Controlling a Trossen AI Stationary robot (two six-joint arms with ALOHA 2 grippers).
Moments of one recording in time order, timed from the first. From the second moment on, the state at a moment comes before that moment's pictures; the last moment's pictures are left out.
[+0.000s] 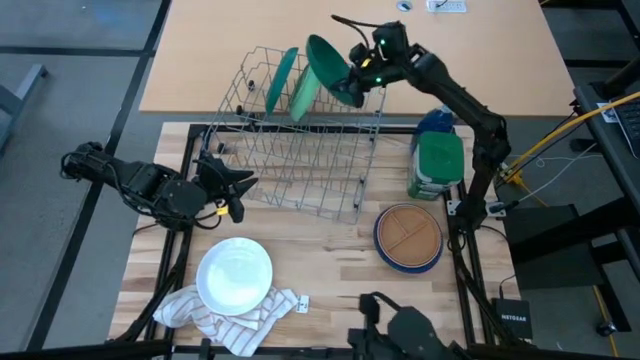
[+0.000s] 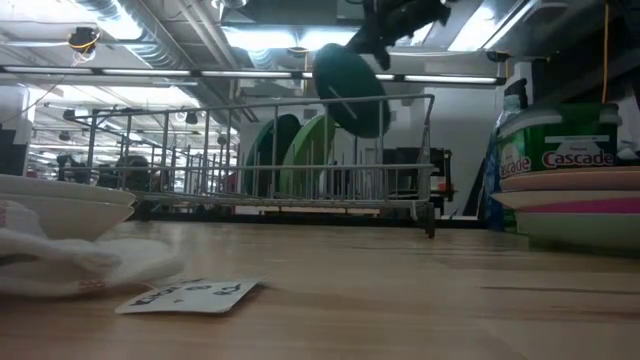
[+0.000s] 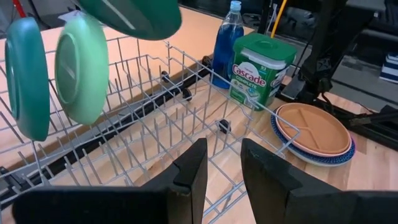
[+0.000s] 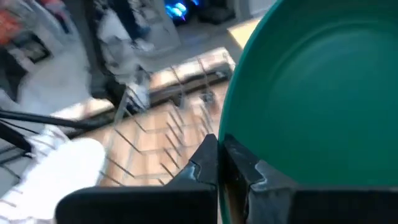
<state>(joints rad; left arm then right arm) -0.40 0.99 1.15 -0.72 -0.92 -0.60 -0.76 1.82 2.00 -0.68 -0.66 -0.03</state>
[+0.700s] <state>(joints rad) -0.40 0.99 1.15 -0.72 -0.92 -0.61 -0.76 1.81 1.71 -0.03 -0.61 0.28</state>
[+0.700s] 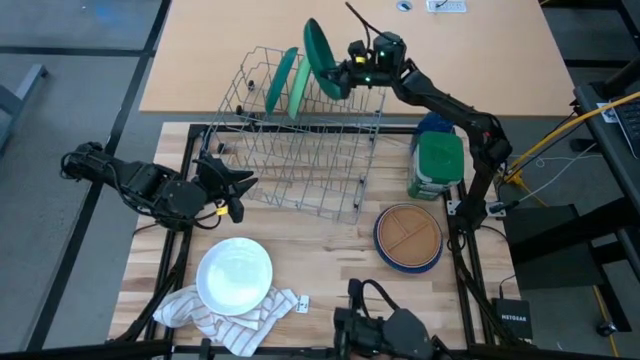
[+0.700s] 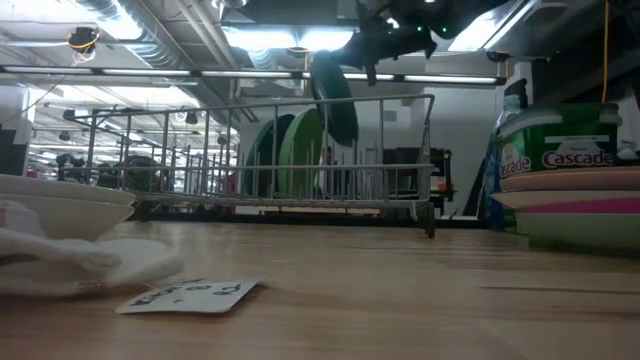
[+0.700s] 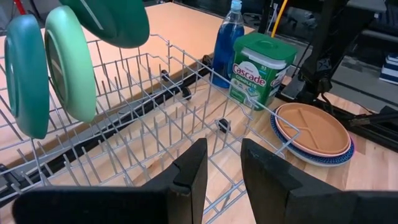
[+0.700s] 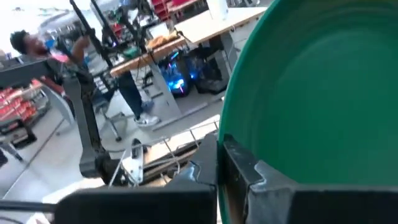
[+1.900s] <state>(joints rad) -0.40 0.99 1.15 -0.73 -0.92 -0.57 -0.65 1.81 0.98 1.32 -0.14 0.75</state>
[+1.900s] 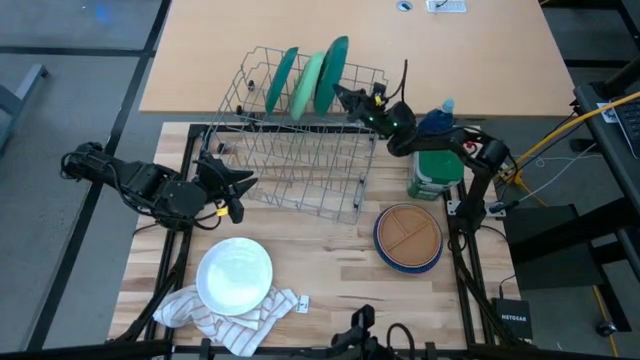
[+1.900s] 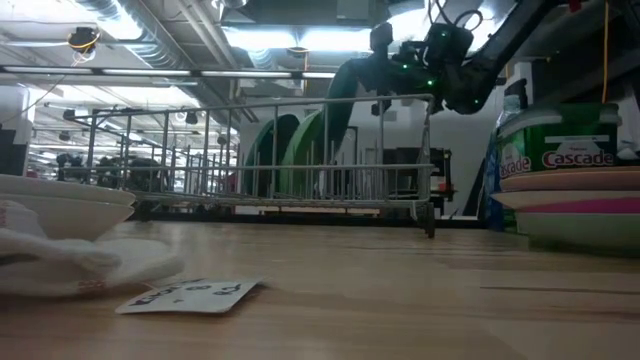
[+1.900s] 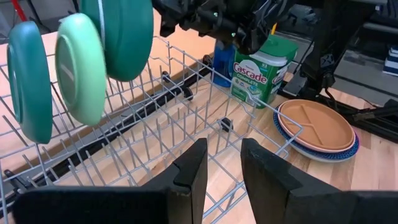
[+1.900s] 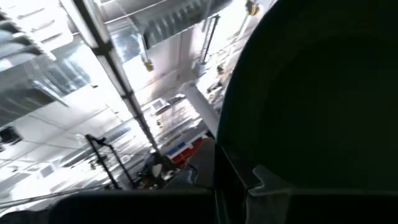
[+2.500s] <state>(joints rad) -0.40 0.99 1.15 -0.73 -0.92 -0.56 -0.65 1.90 0.98 1.35 -0.12 0.75</state>
